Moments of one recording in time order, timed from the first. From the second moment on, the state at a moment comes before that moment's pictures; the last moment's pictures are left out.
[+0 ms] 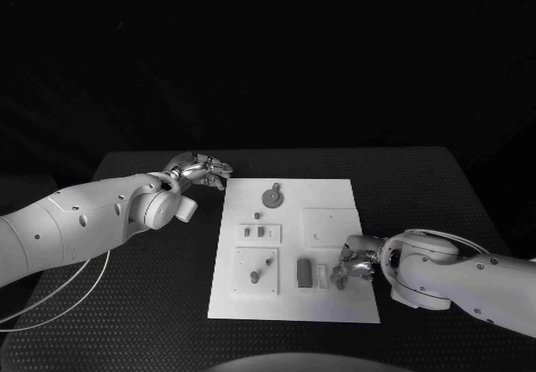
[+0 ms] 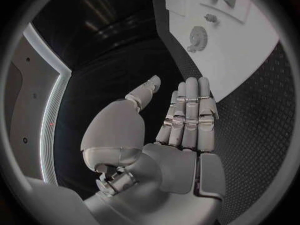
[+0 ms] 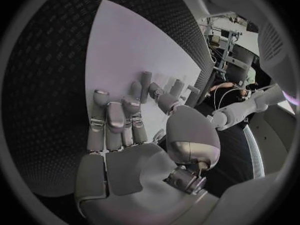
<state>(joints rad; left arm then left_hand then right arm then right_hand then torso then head) 1.21 -0.78 -0.12 1.19 -0.27 -0.24 0.19 1.04 -0.10 0.51 -0.24 0.06 0.85 0.18 0.27 0.50 1.15 0.12 0.07 0.32 1.01 0.02 0.84 0.46 0.01 1.07 -0.08 0.07 1.14 1.13 -0.88 -0.23 1.66 -1.22 -0.06 -0.48 0.85 -0.04 0.70 -0.28 0.05 1.07 0.05 0.43 0.67 1.19 -0.02 1.02 1.20 1.22 -0.12 1.43 1.00 0.26 1.07 0.01 0.88 1.31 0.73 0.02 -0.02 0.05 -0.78</state>
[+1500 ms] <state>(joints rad) 1.21 -0.78 -0.12 1.19 -0.27 -0.24 0.19 1.04 -0.10 0.51 -0.24 0.06 0.85 0.18 0.27 0.50 1.15 0.12 0.07 0.32 1.01 0.02 0.84 0.46 0.01 1.07 -0.08 0.07 1.14 1.14 -0.88 -0.24 1.69 -0.93 -0.16 -0.47 0.84 -0.03 0.69 -0.28 0.05 1.05 0.08 0.27 0.66 1.20 -0.03 1.02 1.20 1.25 -0.12 1.44 1.00 0.26 1.07 0.01 0.88 1.31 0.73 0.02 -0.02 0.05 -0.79</state>
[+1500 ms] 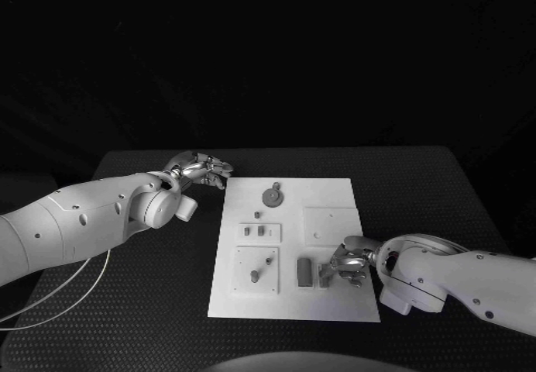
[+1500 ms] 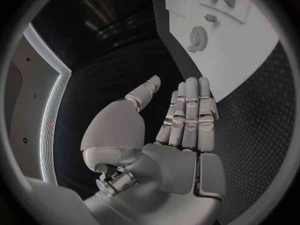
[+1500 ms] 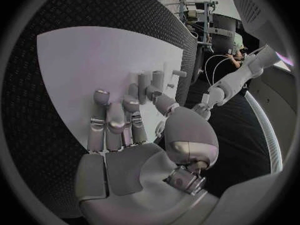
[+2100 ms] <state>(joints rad) 1.21 -0.78 -0.12 1.19 -0.27 -0.24 0.19 1.04 -0.10 0.51 -0.23 0.06 0.85 0.18 0.27 0.50 1.15 0.12 0.07 0.32 1.01 0.02 0.84 0.46 0.01 1.07 -0.08 0.07 1.14 1.14 -0.86 -0.24 1.67 -0.93 -0.16 -0.48 0.81 -0.08 0.70 -0.26 0.05 1.05 0.08 0.26 0.65 1.20 -0.03 1.02 1.20 1.23 -0.12 1.43 0.97 0.26 1.07 0.01 0.88 1.31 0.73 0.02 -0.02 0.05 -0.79</state>
